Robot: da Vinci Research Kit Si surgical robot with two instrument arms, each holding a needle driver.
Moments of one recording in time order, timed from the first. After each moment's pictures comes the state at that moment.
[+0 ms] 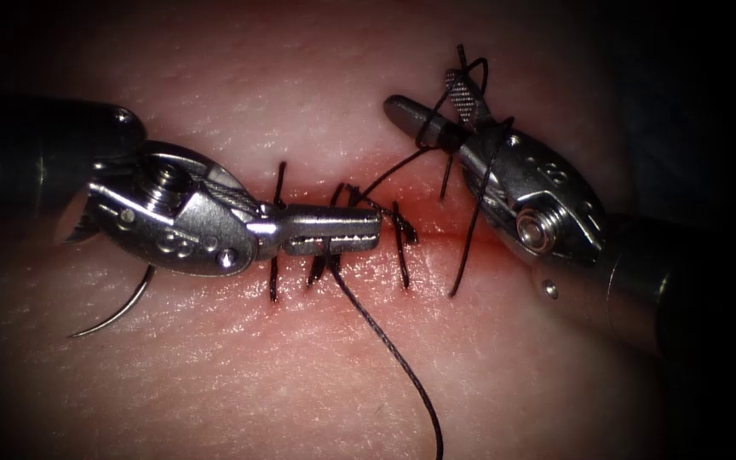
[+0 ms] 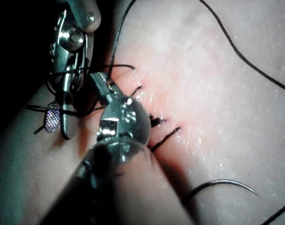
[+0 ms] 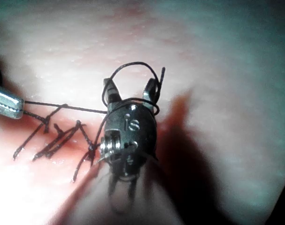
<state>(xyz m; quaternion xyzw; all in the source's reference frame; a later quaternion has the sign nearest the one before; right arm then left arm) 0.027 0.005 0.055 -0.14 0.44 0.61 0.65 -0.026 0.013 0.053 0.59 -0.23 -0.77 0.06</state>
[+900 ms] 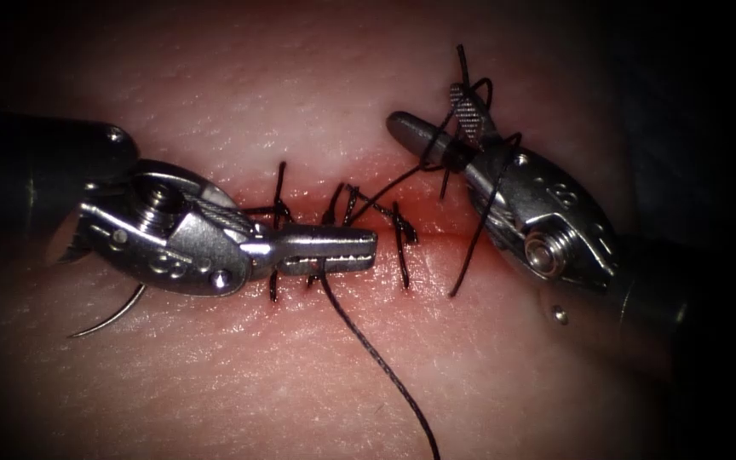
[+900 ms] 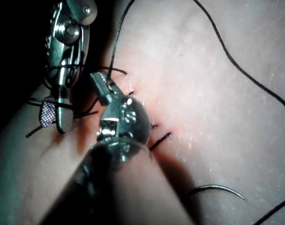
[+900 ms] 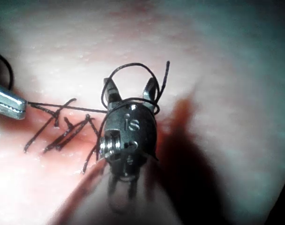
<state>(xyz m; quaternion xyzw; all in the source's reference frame) 0.026 0.004 0.053 -0.14 0.44 0.61 0.65 -0.026 0.011 0.052 0.59 -0.23 -0.77 0.06</state>
